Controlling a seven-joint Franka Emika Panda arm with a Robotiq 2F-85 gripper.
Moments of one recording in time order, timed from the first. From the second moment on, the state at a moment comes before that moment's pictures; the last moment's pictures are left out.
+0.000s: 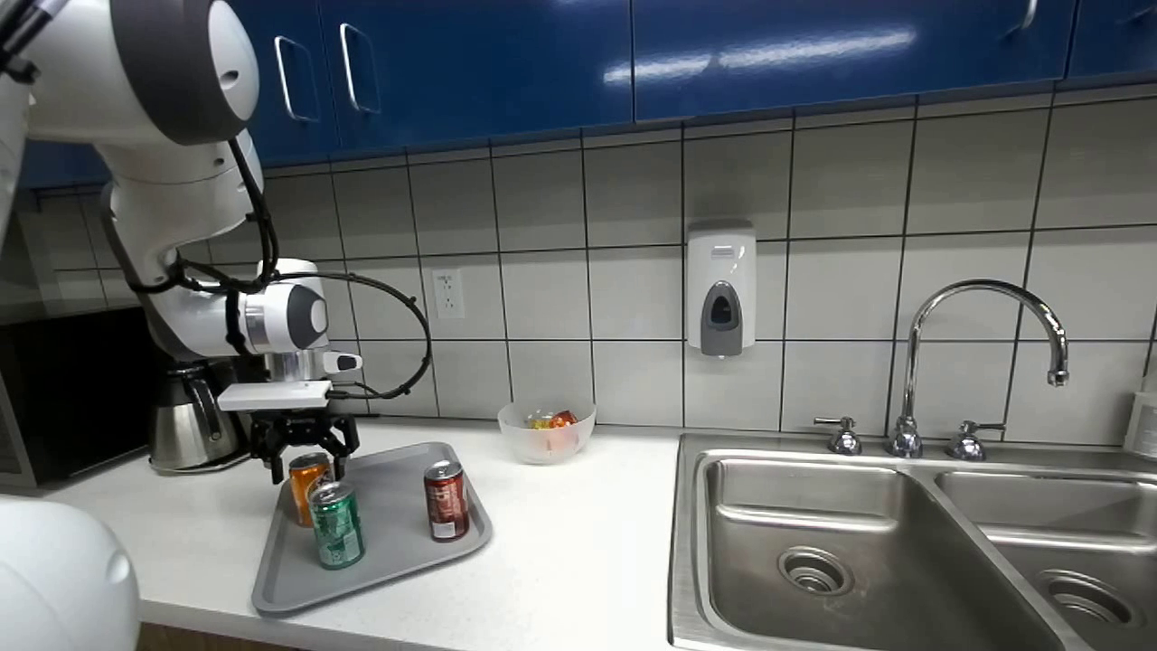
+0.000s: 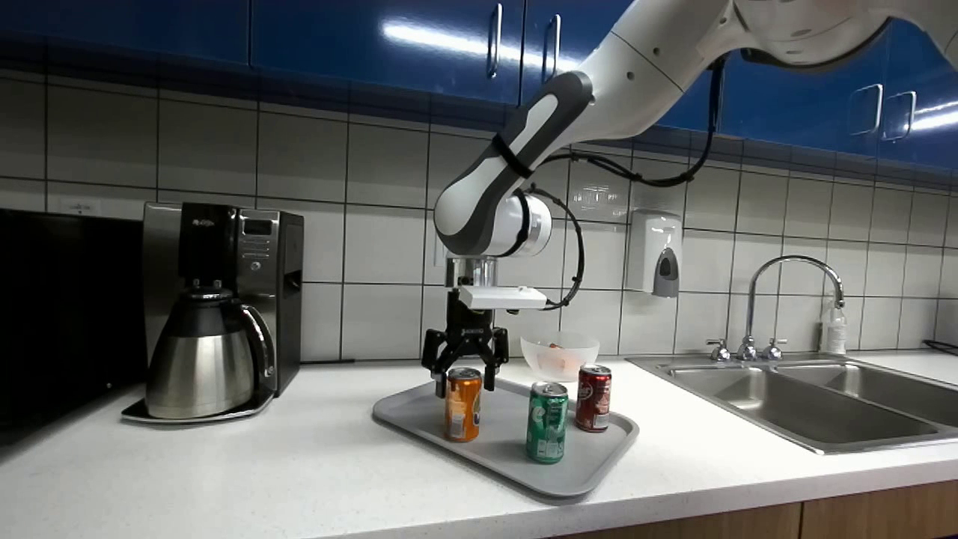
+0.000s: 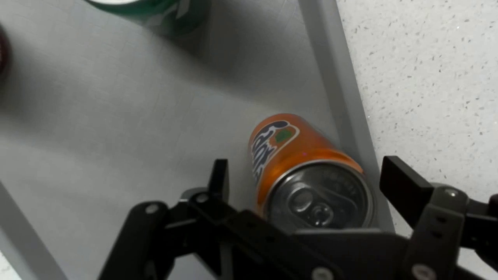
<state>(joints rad) 0.32 0.48 0.17 -1.89 -0.05 2.31 0.11</state>
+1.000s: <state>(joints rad) 0.34 0.49 0.14 -1.88 -0.14 2.33 0.12</state>
